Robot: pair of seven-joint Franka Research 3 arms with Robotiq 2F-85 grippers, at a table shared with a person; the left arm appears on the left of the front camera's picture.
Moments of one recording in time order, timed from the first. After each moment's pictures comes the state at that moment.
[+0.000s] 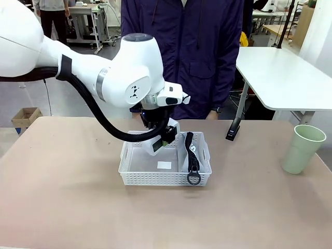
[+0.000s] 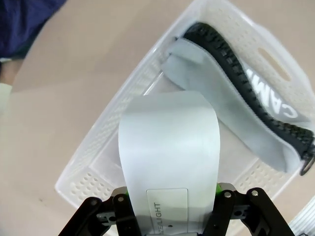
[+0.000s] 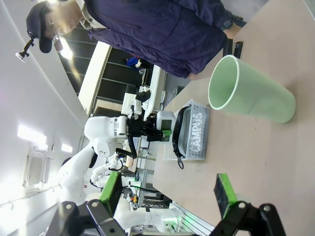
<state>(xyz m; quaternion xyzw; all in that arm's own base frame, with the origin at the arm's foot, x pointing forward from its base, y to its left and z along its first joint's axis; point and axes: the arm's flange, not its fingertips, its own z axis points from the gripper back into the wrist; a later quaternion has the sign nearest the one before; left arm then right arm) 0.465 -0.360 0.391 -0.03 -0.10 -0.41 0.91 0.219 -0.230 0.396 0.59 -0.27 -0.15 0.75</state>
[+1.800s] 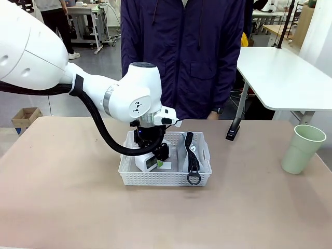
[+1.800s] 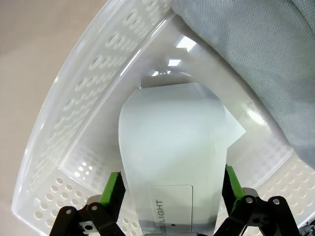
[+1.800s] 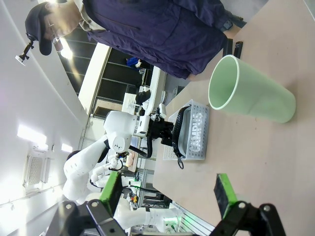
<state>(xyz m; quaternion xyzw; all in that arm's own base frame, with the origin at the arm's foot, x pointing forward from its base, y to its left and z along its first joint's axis) 0.481 -0.348 0.319 -0.02 0.00 -0.40 0.92 0.219 -0.230 0.396 0.59 -0.27 -0.15 0.75</state>
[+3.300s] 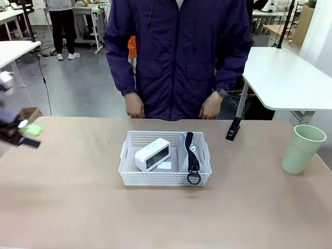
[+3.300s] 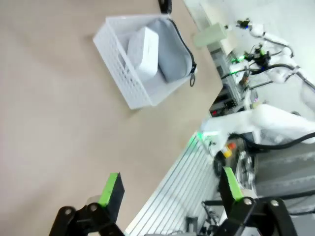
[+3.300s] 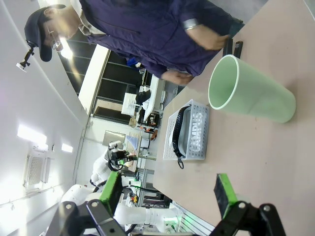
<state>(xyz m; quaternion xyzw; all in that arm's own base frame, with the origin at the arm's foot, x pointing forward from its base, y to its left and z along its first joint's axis) 0.319 0.076 0.416 -0.50 -0.15 -0.17 0.84 0.219 -0.230 0.396 0.59 -0.27 -0.15 0.75</state>
